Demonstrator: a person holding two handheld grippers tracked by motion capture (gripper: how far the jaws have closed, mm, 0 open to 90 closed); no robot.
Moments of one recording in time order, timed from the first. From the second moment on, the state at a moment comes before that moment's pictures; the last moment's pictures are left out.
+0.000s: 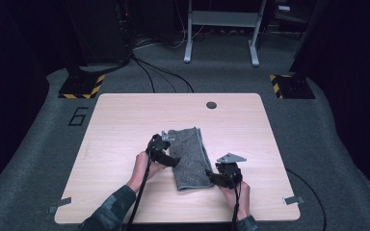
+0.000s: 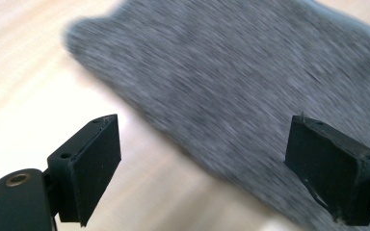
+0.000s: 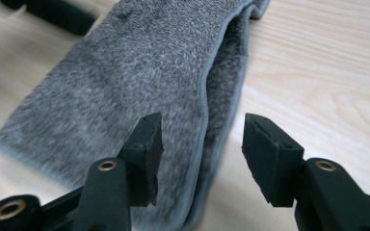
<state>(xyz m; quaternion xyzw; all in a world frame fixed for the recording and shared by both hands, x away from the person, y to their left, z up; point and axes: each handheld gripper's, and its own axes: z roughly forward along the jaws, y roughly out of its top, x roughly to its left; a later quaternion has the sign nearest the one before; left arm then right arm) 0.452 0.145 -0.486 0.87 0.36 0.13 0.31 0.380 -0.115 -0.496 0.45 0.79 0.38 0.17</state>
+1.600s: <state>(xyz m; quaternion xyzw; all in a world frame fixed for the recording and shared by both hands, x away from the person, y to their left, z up) 0.427 0.159 -0.492 0.87 0.35 0.11 0.33 0.424 -0.096 -0.493 0.45 0.81 0.33 0.19</state>
